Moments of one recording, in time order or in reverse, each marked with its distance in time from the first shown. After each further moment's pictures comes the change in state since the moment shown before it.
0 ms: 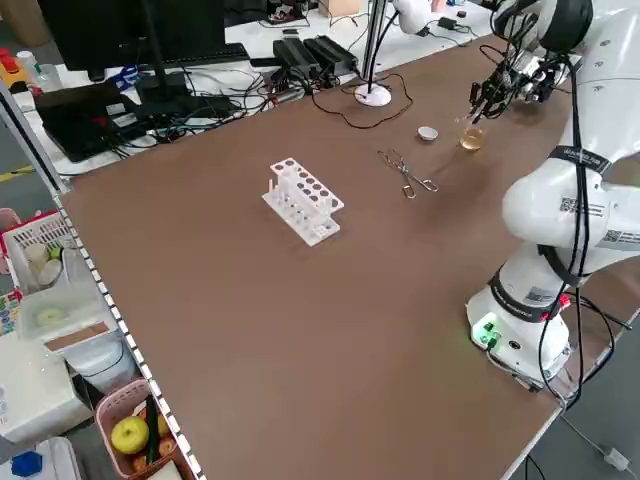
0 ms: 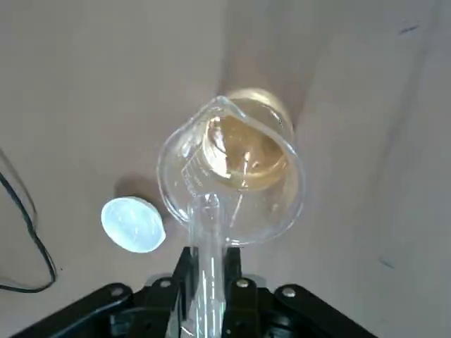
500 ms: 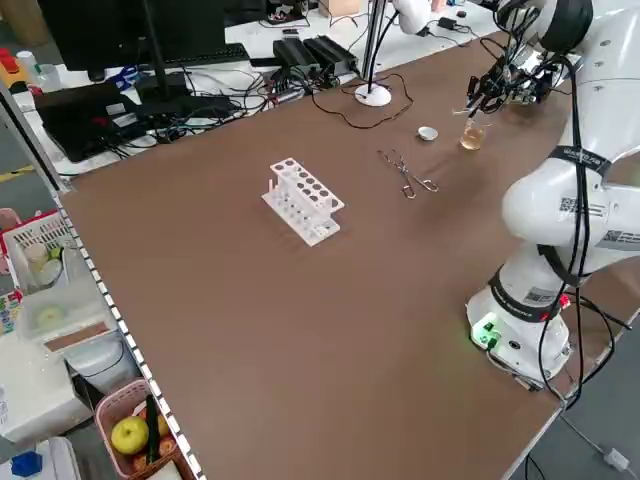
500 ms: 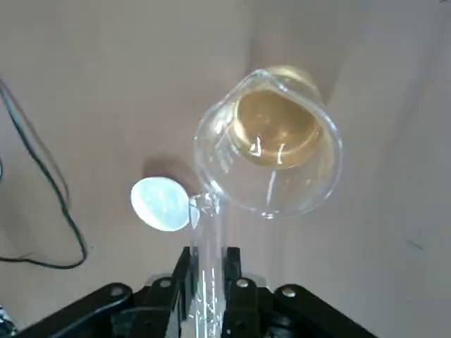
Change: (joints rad) left arm -0.003 0.001 0.000 0.038 0.075 -0.057 0.000; right arm 0.054 0.000 0.001 -0.009 0.062 0.000 0.025
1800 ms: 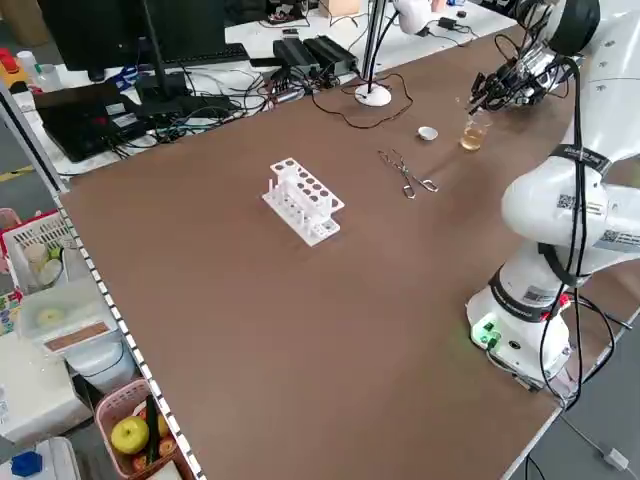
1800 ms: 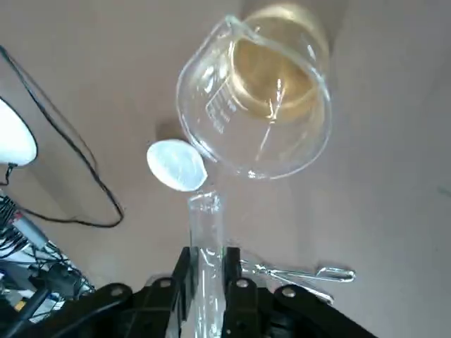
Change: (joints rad) left arm -0.078 0.025 0.005 0.014 0.156 -0.144 -0.006; right arm 0.096 -0.006 0.000 -0.016 0.124 0.009 0.039
